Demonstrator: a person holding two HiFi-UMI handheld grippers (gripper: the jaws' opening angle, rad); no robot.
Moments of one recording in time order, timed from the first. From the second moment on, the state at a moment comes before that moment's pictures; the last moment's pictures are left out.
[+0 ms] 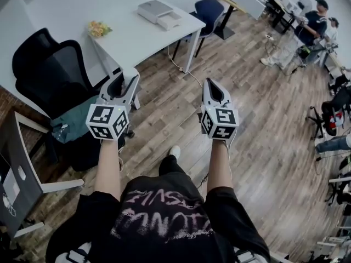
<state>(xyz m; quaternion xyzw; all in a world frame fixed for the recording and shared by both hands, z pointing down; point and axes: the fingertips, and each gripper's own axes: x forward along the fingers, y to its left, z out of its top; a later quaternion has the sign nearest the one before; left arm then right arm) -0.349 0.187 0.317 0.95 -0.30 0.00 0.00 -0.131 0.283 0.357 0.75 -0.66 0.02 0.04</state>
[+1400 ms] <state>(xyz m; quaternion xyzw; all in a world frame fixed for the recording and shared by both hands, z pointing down) -0.140 0.006 0.327 0.94 -0.34 0.02 0.00 0.089 0.085 0.380 0.73 -0.68 0.04 0.03</state>
